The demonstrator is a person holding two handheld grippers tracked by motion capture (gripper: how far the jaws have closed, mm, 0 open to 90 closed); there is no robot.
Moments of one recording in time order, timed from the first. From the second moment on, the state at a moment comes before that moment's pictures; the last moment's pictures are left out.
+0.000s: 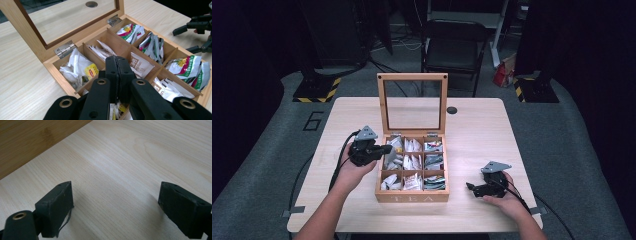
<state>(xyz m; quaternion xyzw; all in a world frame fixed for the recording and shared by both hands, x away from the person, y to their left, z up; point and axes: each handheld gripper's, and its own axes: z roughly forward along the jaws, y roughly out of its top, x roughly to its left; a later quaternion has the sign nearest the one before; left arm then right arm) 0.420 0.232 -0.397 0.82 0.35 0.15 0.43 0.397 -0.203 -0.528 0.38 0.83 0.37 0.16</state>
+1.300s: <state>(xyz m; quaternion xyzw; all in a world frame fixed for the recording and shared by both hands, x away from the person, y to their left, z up) 0.413 0.285 -0.367 0.78 0.39 0.19 0.45 0.397 -0.203 -0.528 0.38 0.83 0.36 0.16</state>
